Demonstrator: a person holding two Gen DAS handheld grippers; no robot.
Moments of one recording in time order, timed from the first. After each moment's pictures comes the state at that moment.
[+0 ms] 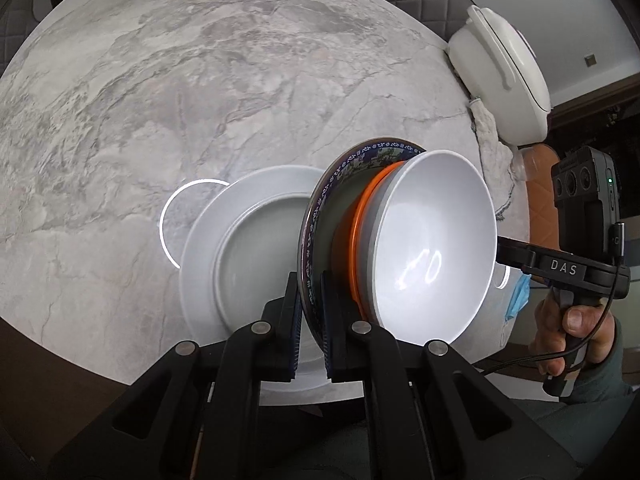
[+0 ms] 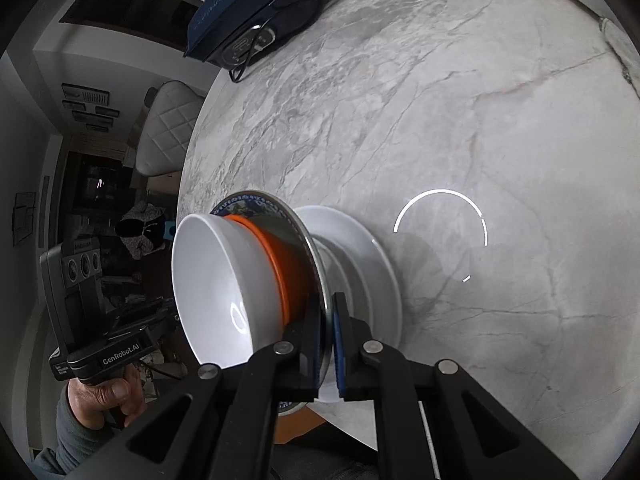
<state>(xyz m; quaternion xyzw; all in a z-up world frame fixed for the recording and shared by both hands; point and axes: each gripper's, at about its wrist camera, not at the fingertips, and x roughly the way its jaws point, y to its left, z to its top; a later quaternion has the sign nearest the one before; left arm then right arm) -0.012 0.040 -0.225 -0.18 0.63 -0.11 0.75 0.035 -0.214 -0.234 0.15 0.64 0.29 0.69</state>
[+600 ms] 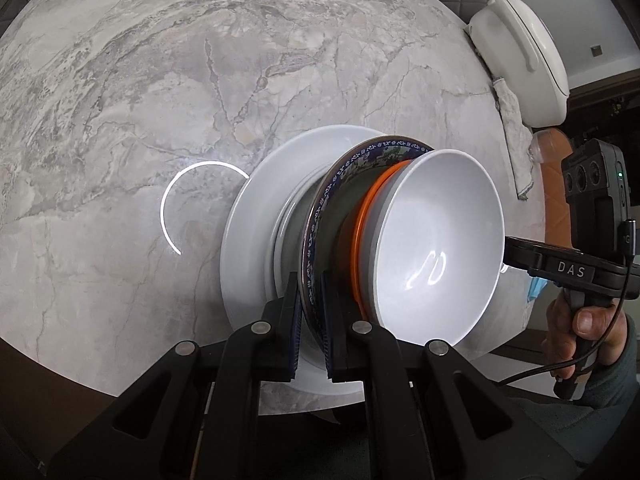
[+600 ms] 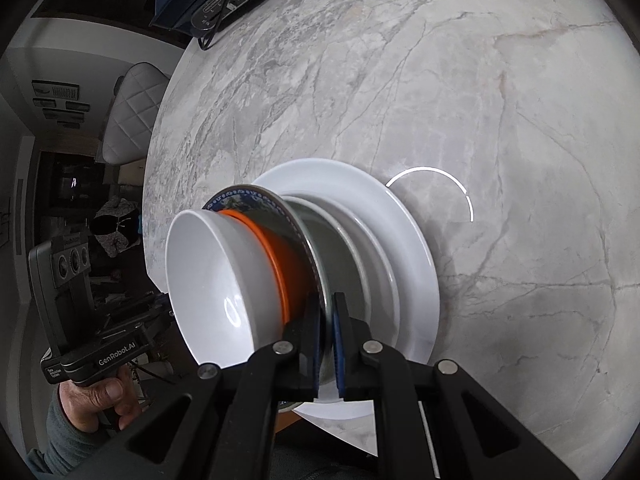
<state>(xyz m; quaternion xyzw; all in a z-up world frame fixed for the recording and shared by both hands) -0.017 0.063 -0.285 -0.18 0.65 -0.12 0.73 0.018 -0.172 -0.281 0.13 0.67 0.24 0.69</state>
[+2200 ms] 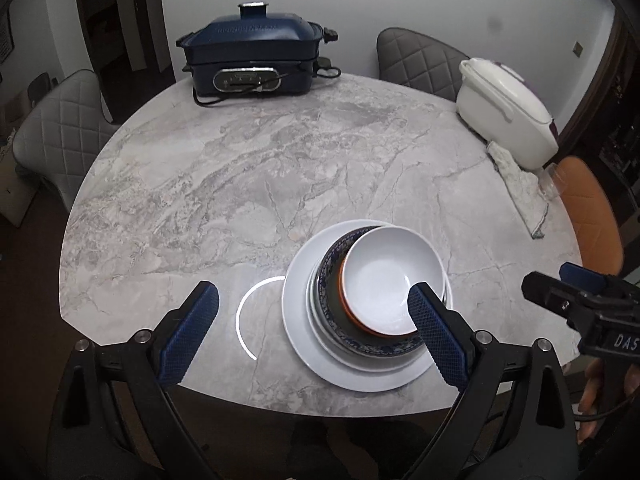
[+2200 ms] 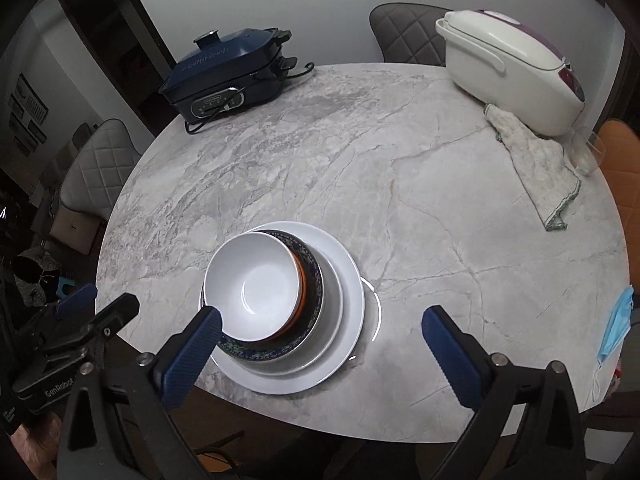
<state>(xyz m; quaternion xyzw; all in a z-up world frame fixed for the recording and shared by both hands) -0.119 0.042 -0.139 -0.06 0.46 -0.01 0.88 -0.101 -0.172 -0.156 0.04 0.50 0.09 0.86</state>
